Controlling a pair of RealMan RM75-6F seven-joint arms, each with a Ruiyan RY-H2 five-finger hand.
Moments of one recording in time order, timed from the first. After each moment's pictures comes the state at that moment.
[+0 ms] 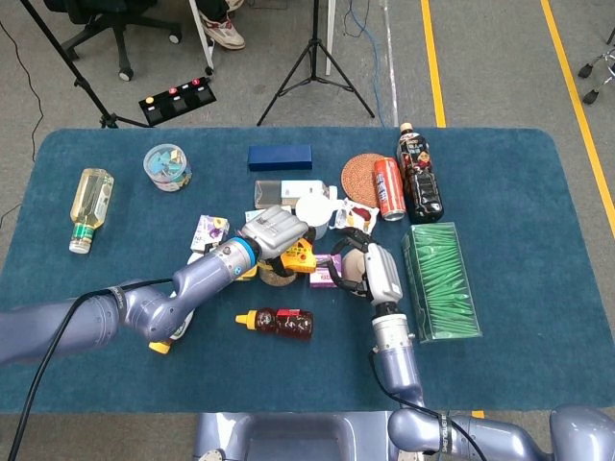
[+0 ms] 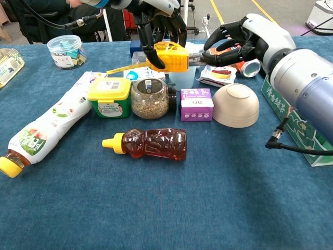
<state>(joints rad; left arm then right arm) -1.52 -1.24 0.00 -1.57 0.64 0.50 0.23 0.60 -1.82 0.42 -1.67 -0.99 1.29 -0.11</state>
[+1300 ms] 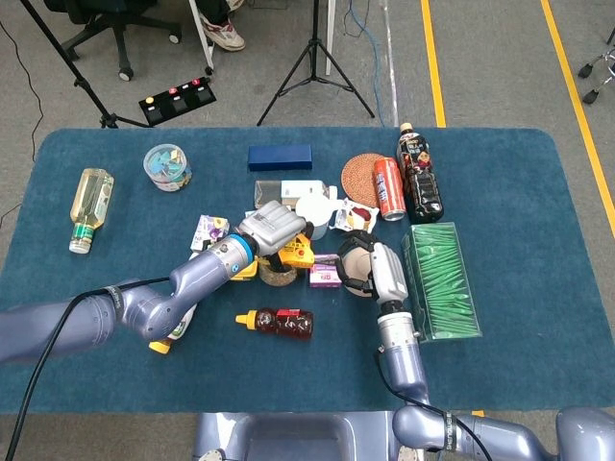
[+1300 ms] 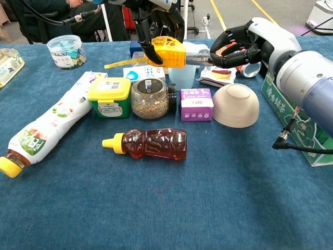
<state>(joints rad) -1.51 -1.23 -0.01 -1.57 0.65 0.53 0.25 0.59 -1.80 0.43 -1.67 -0.96 1.27 -0.11</state>
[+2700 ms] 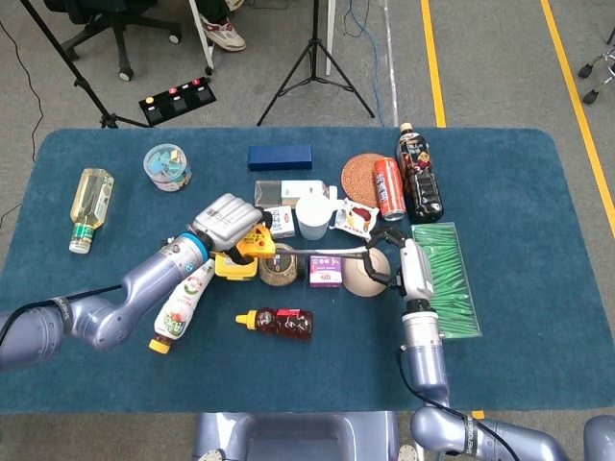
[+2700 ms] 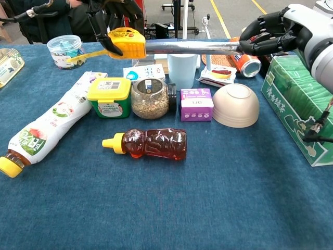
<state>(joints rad) -1.36 -1.10 0.01 -1.68 0.74 0.62 0.24 0.53 -1.71 0.44 -1.73 -0.95 1.32 -0.08</state>
